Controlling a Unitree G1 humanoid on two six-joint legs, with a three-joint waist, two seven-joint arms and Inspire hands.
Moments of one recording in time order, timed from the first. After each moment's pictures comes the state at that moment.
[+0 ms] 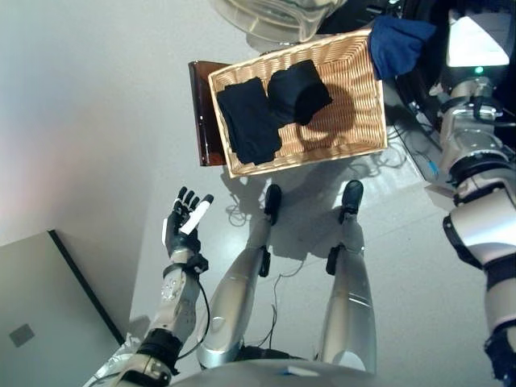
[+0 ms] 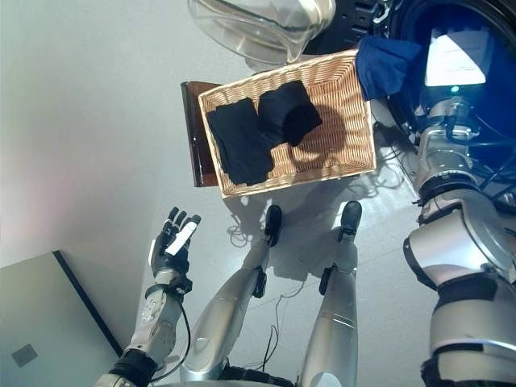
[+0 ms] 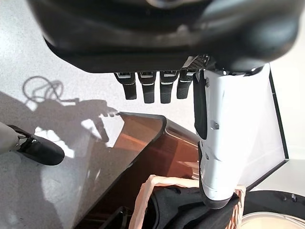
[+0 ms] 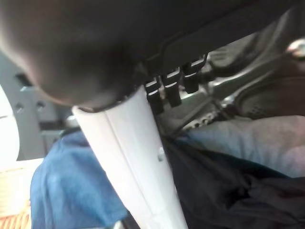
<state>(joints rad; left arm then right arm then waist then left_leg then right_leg) -0.08 0.13 -0.24 0.49 -0.73 -0.40 0.22 -1.28 -0.74 0.72 1.36 -0.80 0.18 -0.61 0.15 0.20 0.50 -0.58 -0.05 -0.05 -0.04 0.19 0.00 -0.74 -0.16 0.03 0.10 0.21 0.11</state>
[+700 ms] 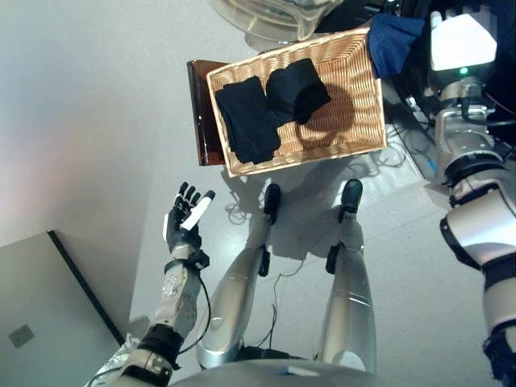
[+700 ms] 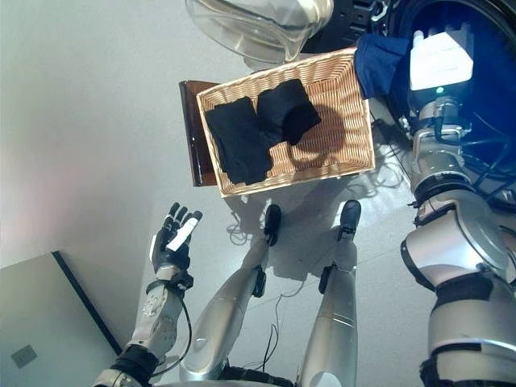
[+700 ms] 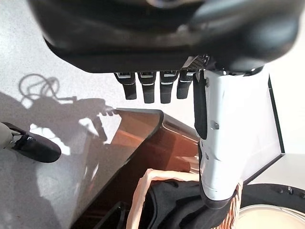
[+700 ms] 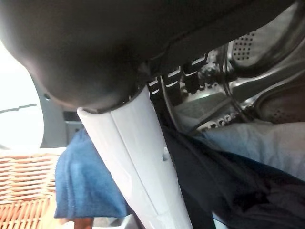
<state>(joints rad) -0.10 0.13 -0.24 0.50 -0.72 -0.40 0.23 -1.27 -0.72 0.75 1.34 -0.86 0.18 -0.61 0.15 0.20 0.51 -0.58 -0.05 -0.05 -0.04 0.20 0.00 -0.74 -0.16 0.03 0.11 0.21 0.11</state>
